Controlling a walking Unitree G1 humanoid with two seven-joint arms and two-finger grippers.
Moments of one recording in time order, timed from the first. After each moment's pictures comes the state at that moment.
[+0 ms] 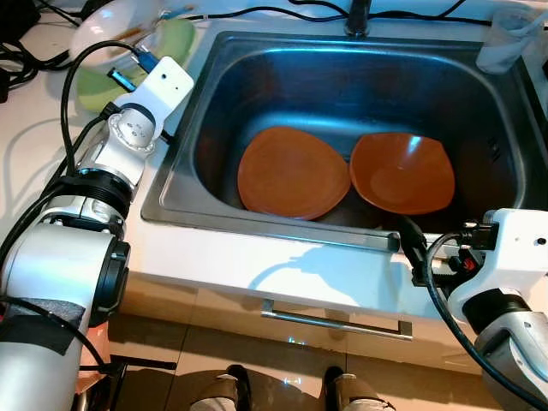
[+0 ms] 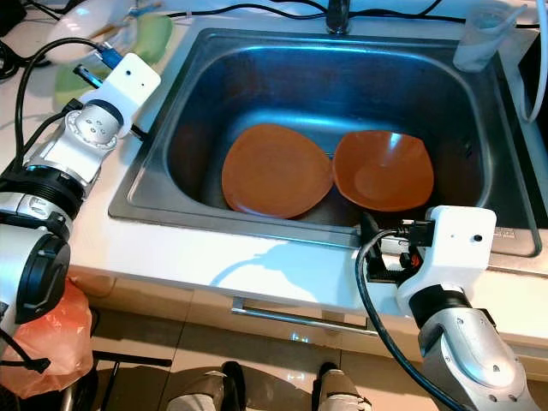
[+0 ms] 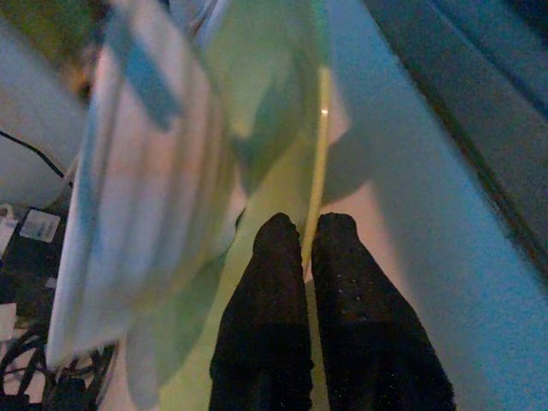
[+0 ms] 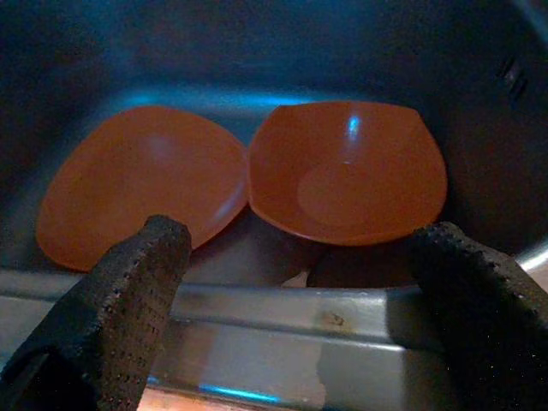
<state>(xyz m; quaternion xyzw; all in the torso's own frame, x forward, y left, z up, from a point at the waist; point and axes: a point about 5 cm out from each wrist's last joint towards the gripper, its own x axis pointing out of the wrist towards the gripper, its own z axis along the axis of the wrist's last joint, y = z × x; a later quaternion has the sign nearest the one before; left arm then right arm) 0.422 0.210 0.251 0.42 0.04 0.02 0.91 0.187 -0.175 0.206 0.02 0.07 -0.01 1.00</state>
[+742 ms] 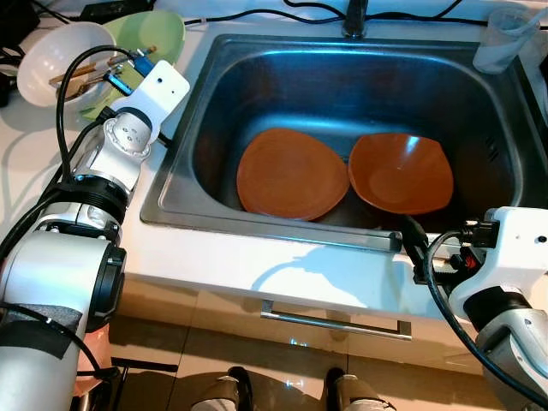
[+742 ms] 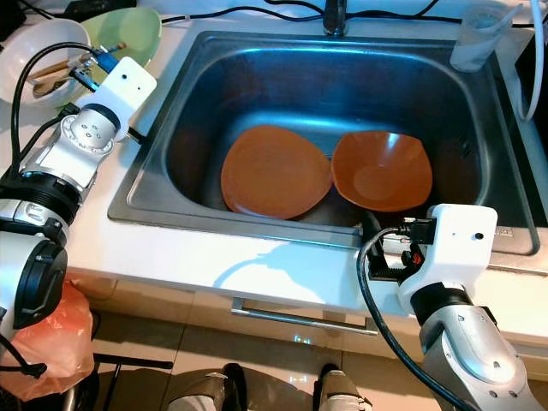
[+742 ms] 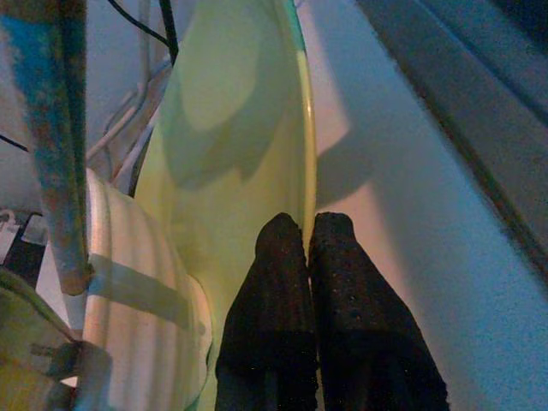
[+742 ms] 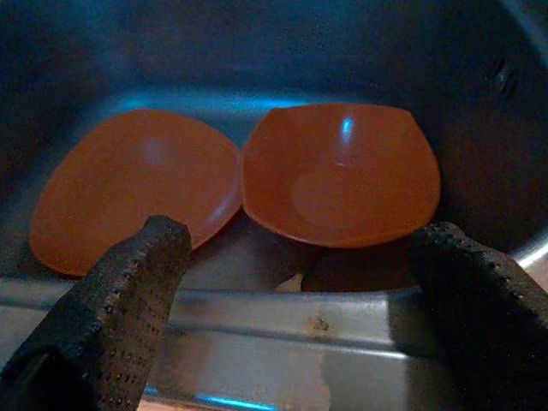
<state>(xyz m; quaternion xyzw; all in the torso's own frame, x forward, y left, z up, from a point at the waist) 0.419 0.214 0.241 0.42 0.04 0.01 0.91 0.190 -0.177 0.206 0.02 0.07 -0.01 1.00</state>
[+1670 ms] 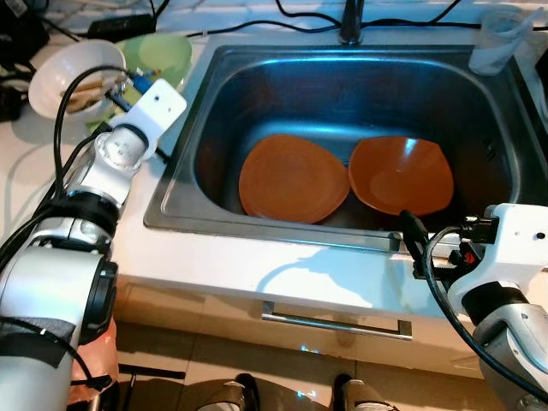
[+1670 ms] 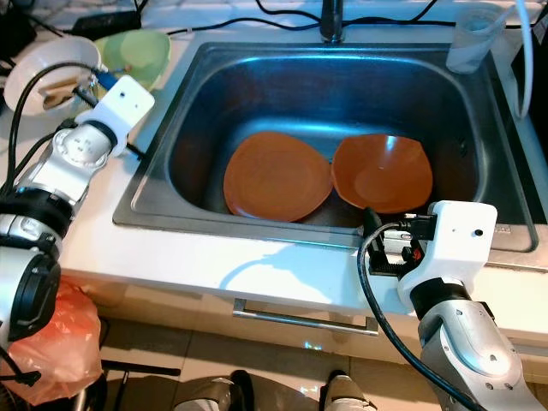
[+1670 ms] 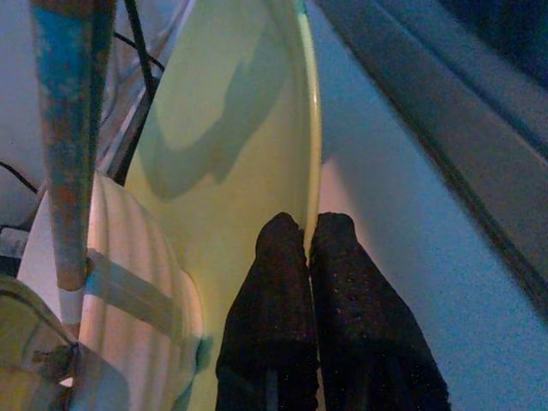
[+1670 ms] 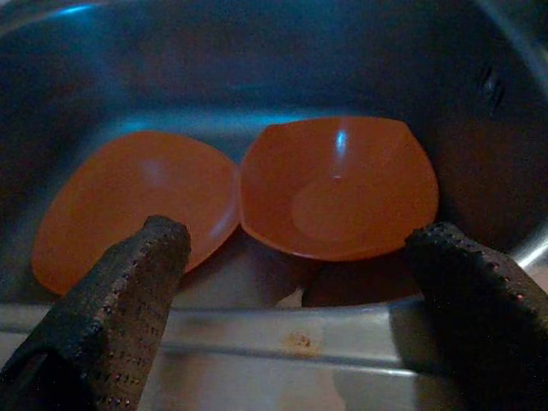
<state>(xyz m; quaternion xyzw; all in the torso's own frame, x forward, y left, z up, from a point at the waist) 0.411 0.225 0.219 0.41 0.06 -0.04 0.91 0.196 -0.178 0.204 0.02 0.06 -0.02 1.00</state>
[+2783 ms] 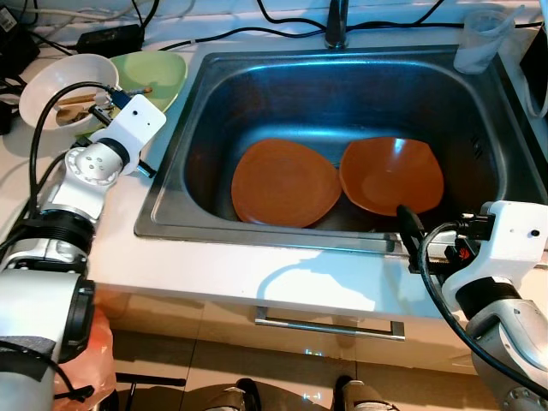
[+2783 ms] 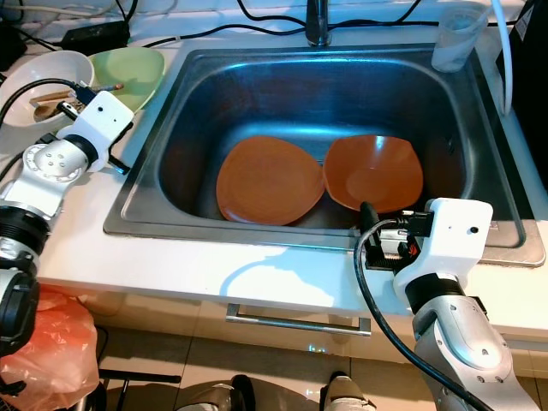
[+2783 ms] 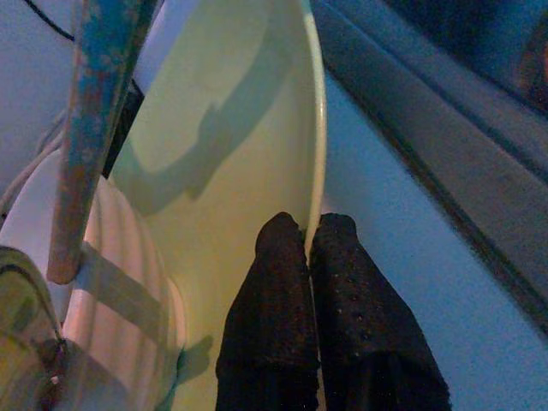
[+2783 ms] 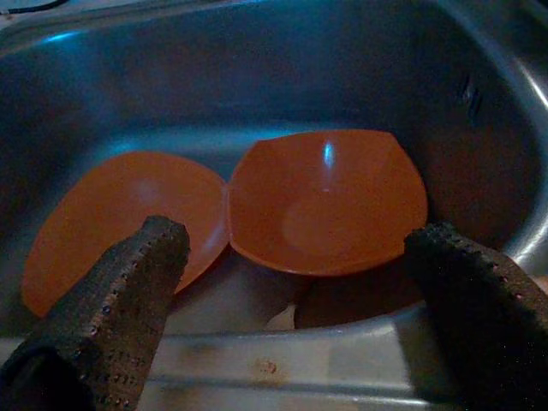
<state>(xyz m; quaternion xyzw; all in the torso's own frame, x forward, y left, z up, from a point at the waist) 0.396 0.254 0.212 0.40 0.06 -0.08 0.91 0.203 -0.176 0.201 0.03 0.04 -0.01 1.00</state>
